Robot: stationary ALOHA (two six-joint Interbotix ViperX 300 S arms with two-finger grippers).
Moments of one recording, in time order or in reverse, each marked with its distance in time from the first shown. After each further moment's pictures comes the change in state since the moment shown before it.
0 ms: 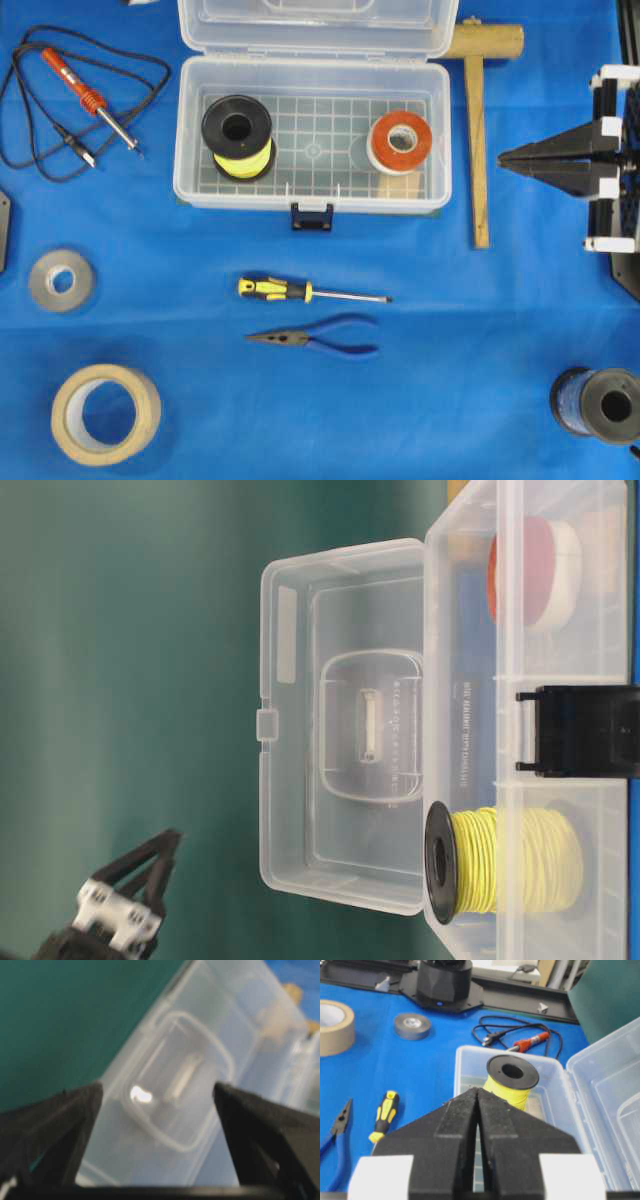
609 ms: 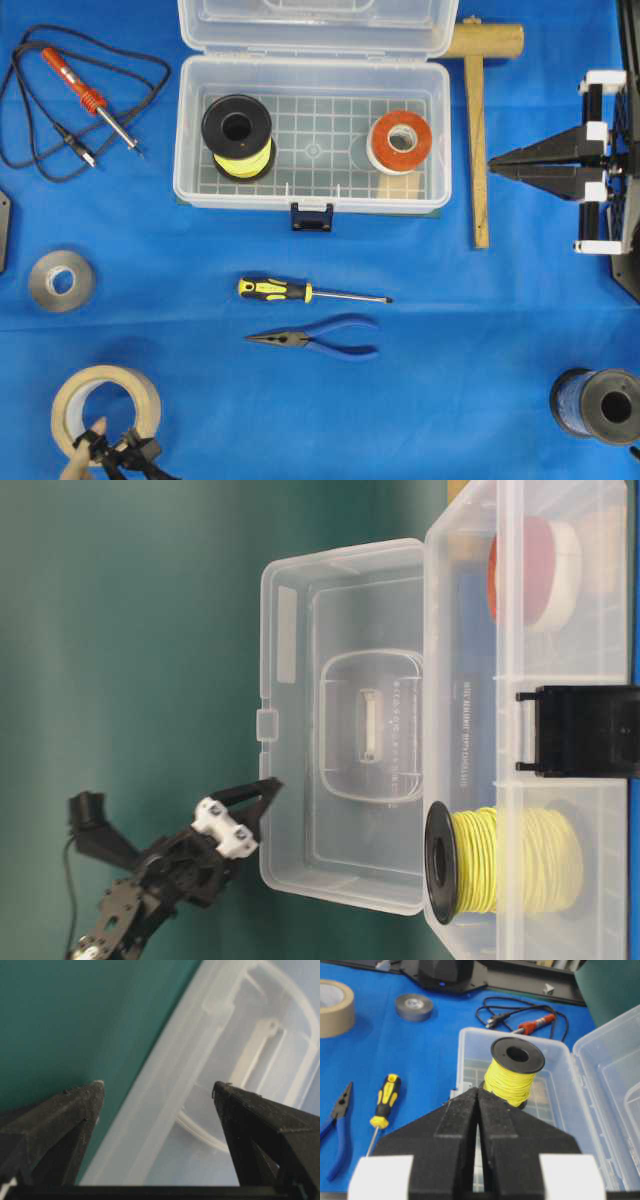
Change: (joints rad) left arm 0.094 0.368 -0.249 0.003 0.109 0.089; right arm 0.000 0.041 0.000 0.002 0.008 0.000
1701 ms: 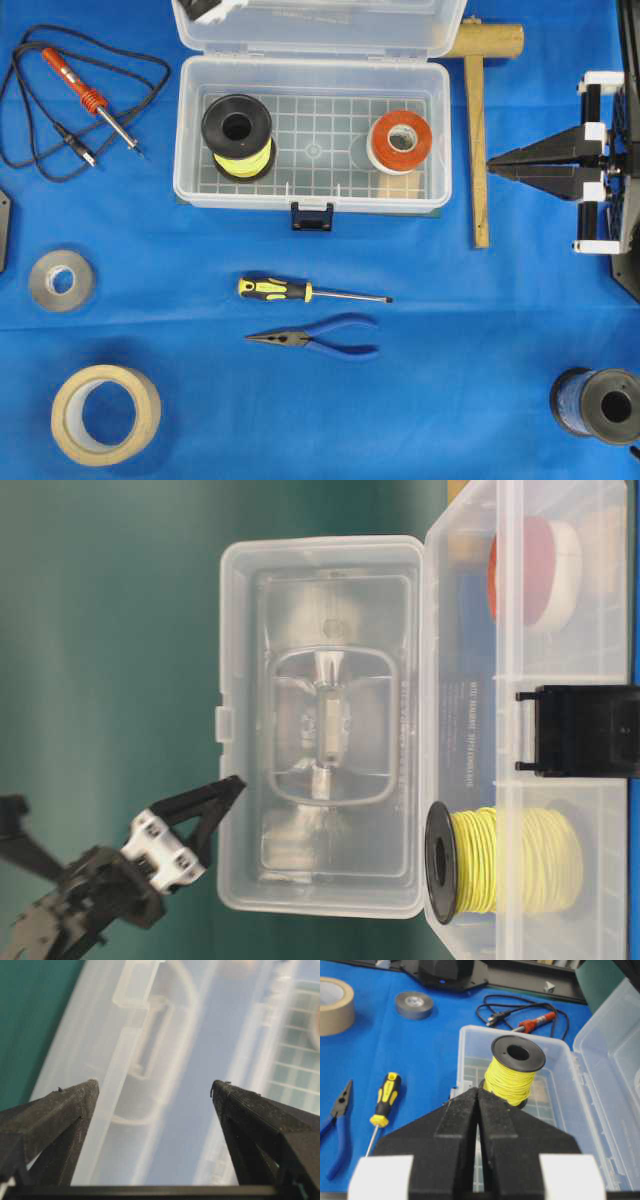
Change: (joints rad) left arm -0.215 -0.187 0.057 0.002 0.250 -0.043; right arm 0.000 0.003 0.000 0.000 -0.002 0.000
